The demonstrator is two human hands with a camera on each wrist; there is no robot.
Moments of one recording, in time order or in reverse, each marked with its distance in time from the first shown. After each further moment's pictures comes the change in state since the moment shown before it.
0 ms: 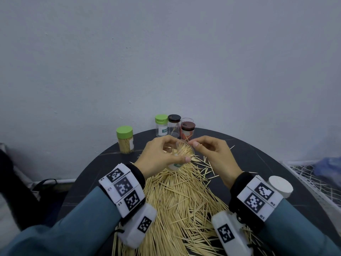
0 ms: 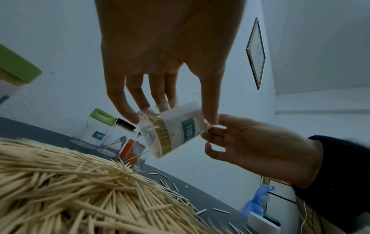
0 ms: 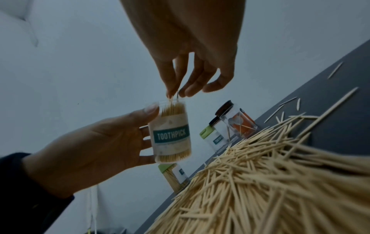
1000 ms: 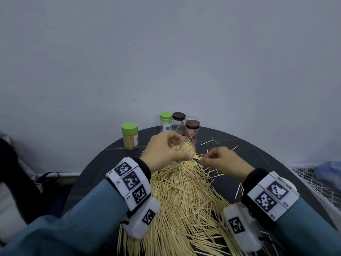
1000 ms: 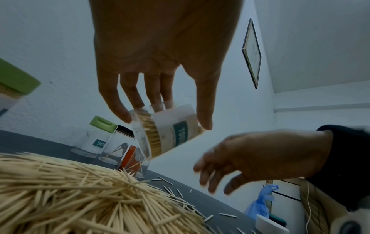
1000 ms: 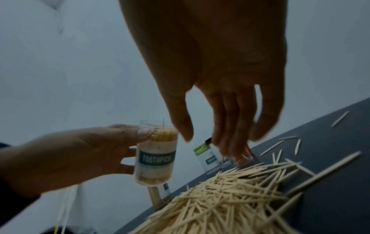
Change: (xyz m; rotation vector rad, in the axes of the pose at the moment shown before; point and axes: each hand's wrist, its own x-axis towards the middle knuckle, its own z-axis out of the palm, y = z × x) left_hand -0.001 0.004 -0.005 0.074 0.022 -0.024; right_hand 0.004 -0.005 -0.012 -0.596 -0.296 0.400
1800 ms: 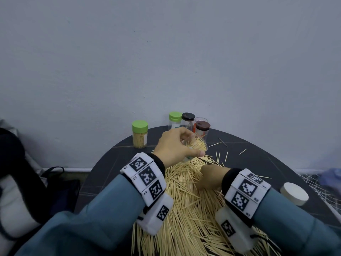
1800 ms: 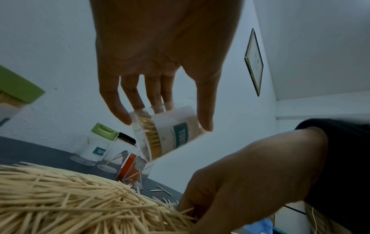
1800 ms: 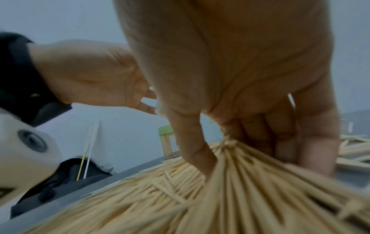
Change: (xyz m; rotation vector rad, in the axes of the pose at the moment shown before) left_hand 0.002 0.004 -0.011 -0.024 0.010 -0.011; right_hand 0.001 -0.049 0.040 -0.619 -0.367 0.111
